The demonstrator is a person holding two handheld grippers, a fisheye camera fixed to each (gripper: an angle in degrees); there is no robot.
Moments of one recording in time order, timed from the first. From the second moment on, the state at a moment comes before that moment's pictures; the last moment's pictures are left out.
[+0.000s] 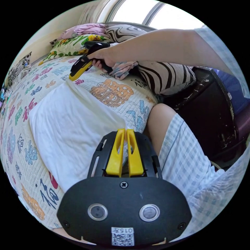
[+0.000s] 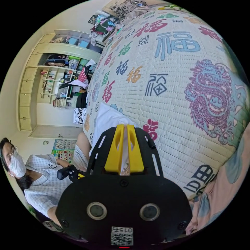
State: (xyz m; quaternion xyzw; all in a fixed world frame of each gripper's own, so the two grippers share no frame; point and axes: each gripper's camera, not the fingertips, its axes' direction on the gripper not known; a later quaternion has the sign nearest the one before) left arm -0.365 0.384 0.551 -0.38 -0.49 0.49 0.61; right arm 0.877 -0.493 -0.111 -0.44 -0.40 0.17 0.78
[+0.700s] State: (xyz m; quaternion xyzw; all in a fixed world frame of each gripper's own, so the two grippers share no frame) left arm -0.401 0.207 0.506 -0.31 -0.54 0.41 0.67; right arm 0.832 -0.438 -0.279 -0.40 -0.33 0.06 0.85
